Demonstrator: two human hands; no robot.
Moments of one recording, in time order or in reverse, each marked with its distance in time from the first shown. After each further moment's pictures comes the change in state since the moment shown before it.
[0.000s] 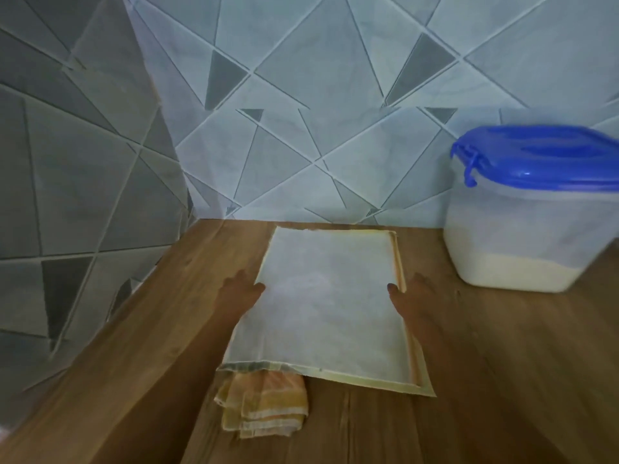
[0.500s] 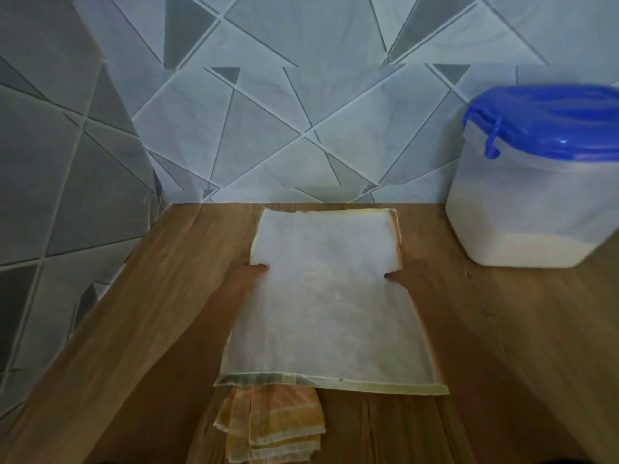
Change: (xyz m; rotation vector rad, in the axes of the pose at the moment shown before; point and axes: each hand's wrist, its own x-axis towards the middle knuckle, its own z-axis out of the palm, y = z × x) left_hand 0.074 0.003 0.031 -0.501 -0.184 -0.143; right_hand 0.070 -0.001 0.038 0.083 -0.148 0.244
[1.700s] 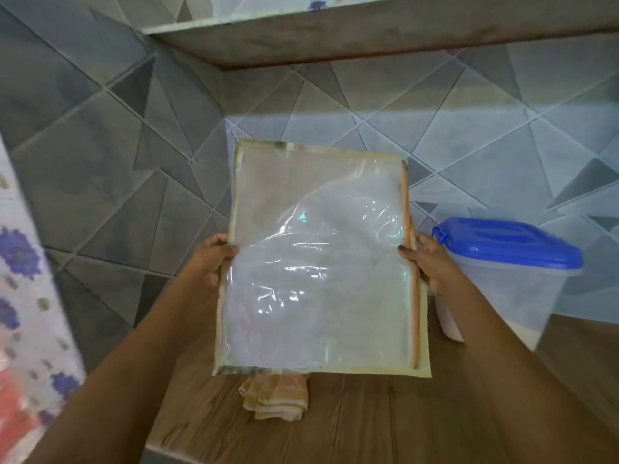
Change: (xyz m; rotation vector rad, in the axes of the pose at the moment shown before) left_hand -0.239 0.081 -0.135 -0.463 0.182 0.503; right_hand -0.208 -0.053 -0.197 0.738 -0.227 -0.665
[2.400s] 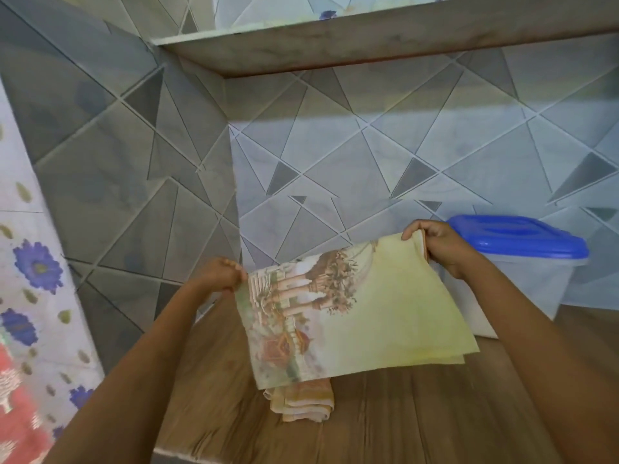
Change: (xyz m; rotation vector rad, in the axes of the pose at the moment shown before) left_hand -0.001 -0.001 -0.048 0.637 -0.208 0.005; right_hand -0.023 -0.032 0.024 -0.347 -0.094 -0.210
